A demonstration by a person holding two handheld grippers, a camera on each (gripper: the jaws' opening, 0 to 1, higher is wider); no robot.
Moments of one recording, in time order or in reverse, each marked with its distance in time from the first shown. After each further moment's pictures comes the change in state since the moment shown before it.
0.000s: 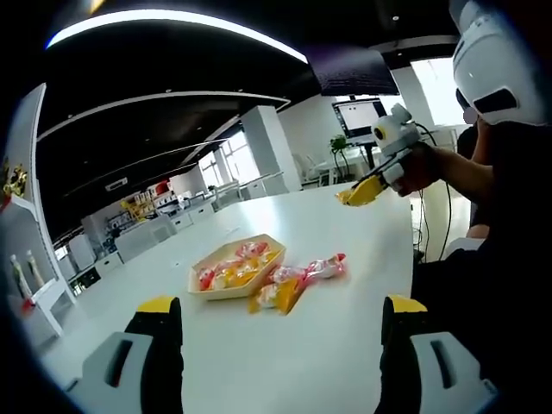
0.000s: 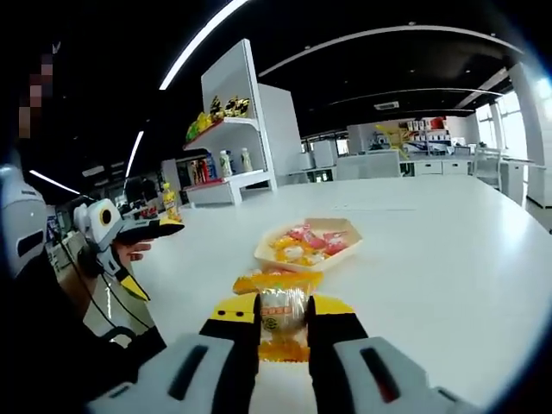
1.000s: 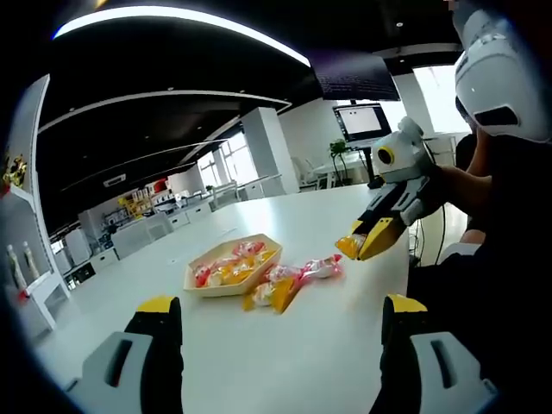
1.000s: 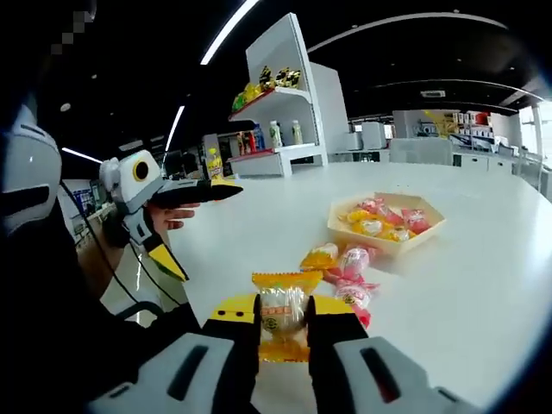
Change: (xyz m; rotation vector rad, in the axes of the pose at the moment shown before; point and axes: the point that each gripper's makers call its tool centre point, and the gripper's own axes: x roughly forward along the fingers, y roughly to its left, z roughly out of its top) left arm -0.002 -0.002 -0.004 -0.031 -0.014 -0.018; right arm 0.034 0.091 -0.043 -0.079 0.105 0.216
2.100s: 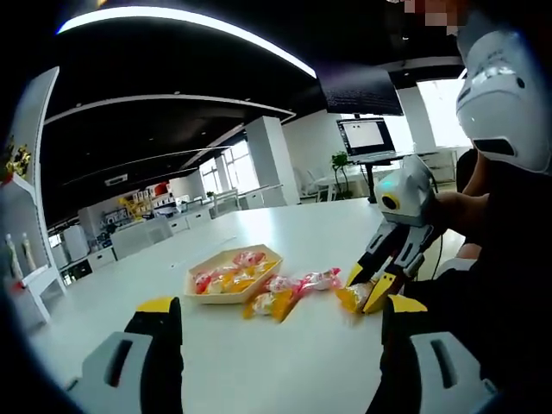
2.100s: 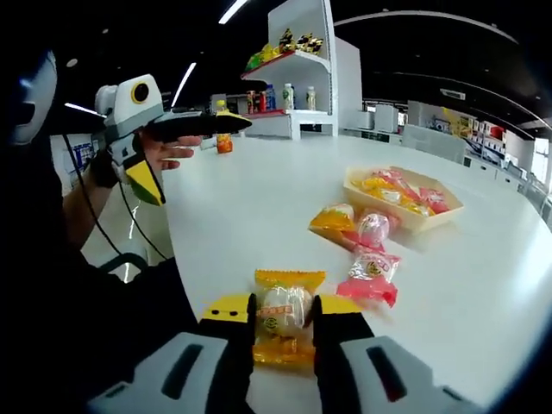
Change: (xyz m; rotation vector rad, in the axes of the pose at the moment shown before) left arm -0.007 0.004 0.012 -0.045 -0.054 -0.003; right arm 0.023 0.018 -0.050 -0.161 0.173 -0.002
